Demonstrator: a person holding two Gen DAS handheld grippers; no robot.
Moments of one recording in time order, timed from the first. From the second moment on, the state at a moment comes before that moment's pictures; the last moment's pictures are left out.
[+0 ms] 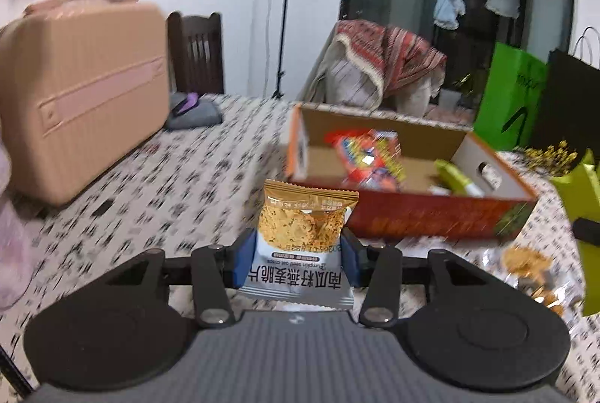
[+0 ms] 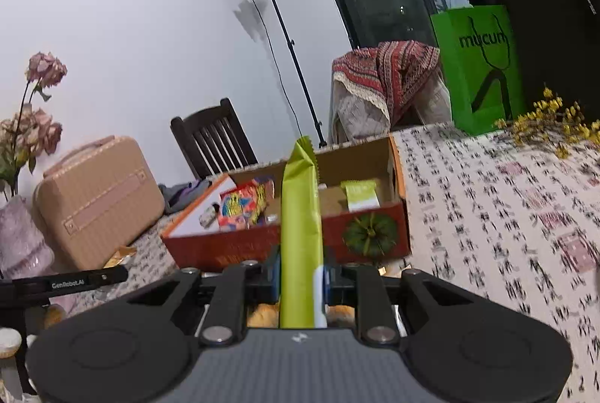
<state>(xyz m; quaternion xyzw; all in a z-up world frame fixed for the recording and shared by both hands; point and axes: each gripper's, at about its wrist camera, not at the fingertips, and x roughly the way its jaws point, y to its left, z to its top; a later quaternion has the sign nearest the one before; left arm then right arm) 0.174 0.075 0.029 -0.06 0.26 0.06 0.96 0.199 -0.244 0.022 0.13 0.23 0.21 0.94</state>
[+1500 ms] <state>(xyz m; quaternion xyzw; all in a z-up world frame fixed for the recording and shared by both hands) 0.333 0.050 0.017 -0.07 0.23 0.07 0.97 0.396 -0.210 0.005 0.20 0.26 0.18 0.93</state>
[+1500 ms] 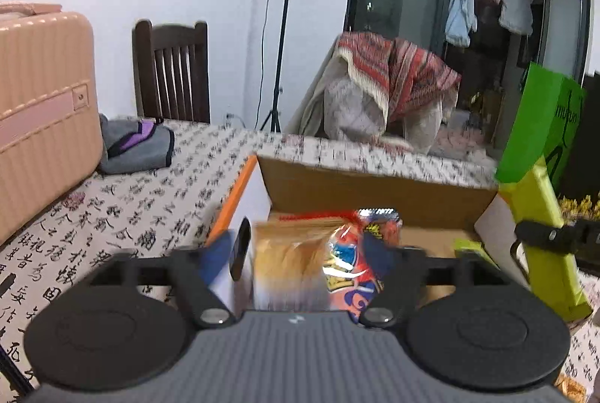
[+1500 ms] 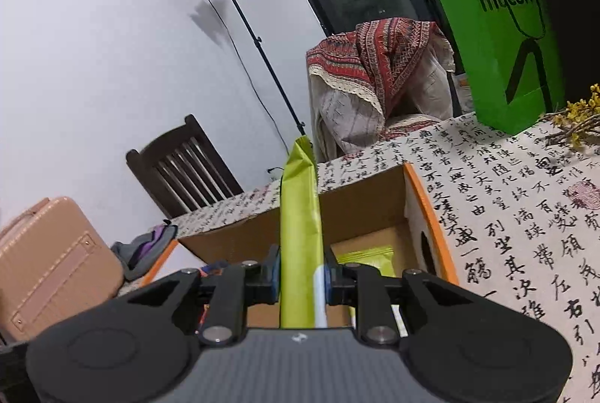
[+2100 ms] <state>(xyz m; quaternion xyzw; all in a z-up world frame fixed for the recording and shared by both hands) 0.318 0.060 0.019 -0.11 0.23 0.07 0.97 0.368 -0.214 0.023 0.17 0.24 0.17 0.94</state>
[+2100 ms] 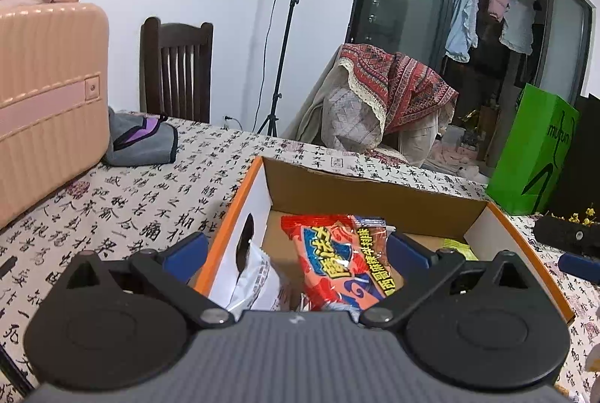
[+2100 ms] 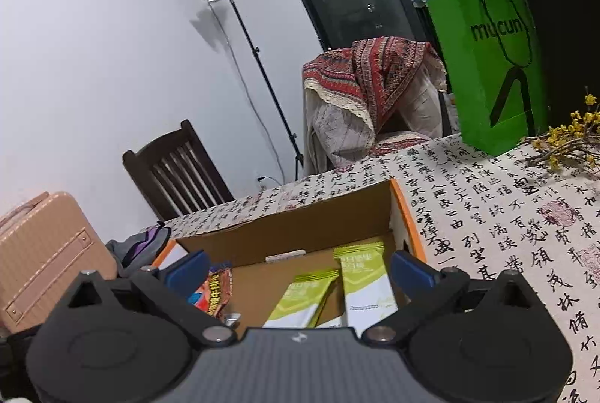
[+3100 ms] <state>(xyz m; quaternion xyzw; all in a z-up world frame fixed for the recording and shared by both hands) 0.170 0.042 0.072 -0.08 0.22 0.06 0.97 0.228 -0.245 0.052 0.14 0.24 0.20 0.94</state>
